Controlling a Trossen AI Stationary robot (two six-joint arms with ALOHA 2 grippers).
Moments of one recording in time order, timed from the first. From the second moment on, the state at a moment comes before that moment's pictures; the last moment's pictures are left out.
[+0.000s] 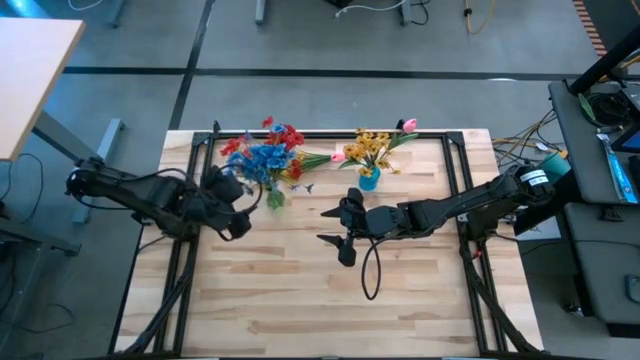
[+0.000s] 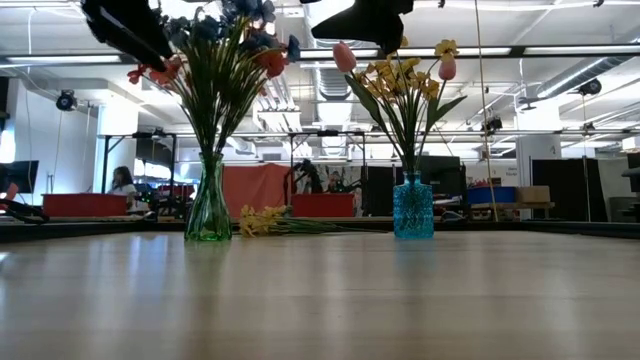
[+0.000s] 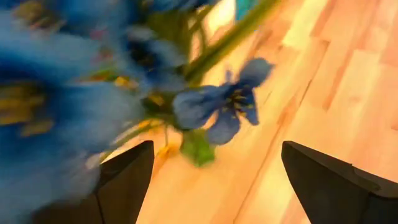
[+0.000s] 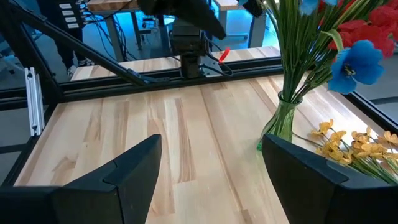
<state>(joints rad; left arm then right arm) -0.31 1.00 1.04 -1.07 -0.67 -0.64 0.22 1.56 1.09 0.11 0.33 0.17</state>
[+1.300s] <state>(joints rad) -0.34 0.76 1.27 -1.47 -0.80 -0.74 0.09 1.55 1.80 -0.67 0.34 -0.02</state>
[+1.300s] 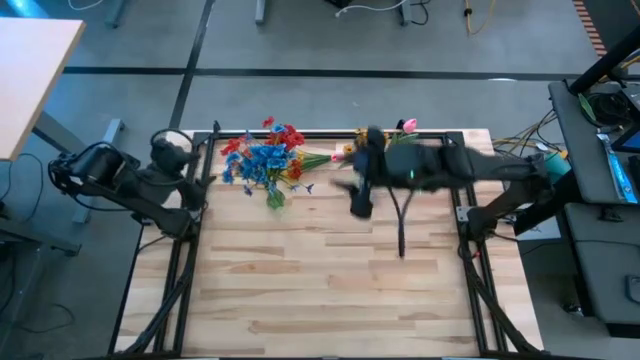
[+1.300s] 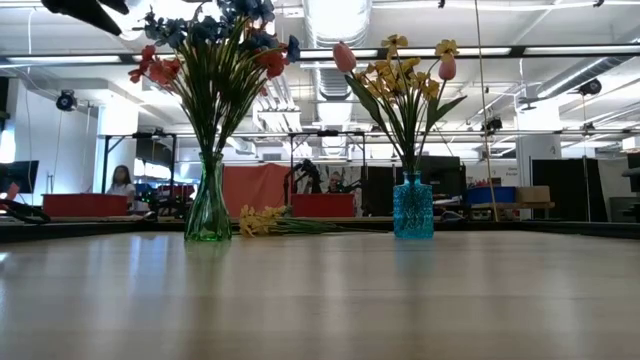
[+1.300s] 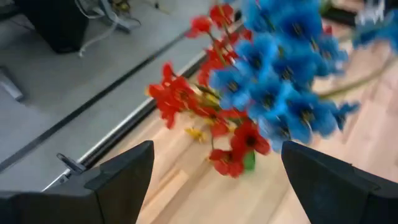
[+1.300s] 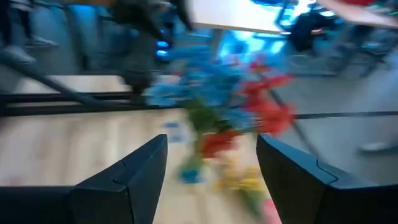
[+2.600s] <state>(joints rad) -0.34 0.65 0.87 -1.34 -1.03 -1.07 -1.13 2.03 2.15 -1.05 -0.36 -0.30</state>
